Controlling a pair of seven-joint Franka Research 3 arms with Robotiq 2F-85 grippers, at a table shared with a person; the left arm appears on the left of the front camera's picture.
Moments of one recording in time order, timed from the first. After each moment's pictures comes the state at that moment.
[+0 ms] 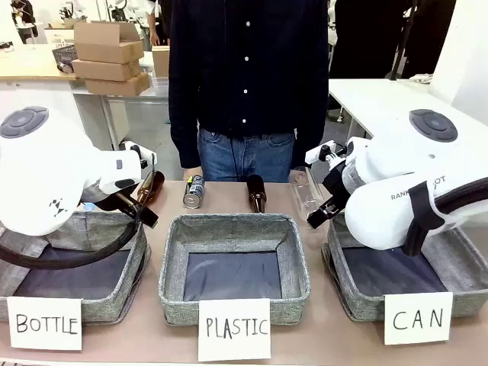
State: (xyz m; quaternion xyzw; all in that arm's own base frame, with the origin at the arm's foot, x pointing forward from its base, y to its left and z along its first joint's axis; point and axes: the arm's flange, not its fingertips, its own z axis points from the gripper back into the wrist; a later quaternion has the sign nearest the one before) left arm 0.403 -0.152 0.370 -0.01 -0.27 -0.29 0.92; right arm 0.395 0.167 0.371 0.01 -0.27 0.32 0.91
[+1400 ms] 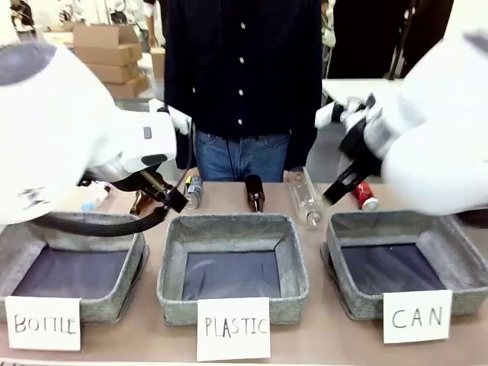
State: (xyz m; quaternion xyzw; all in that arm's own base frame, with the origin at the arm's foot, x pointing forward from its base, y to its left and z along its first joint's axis) left arm 0.281 -0.256 0.494 0.04 -0.31 -0.31 0.90; right arm 0.325 0.165 0.493 -0.01 -0.26 0.35 0.90
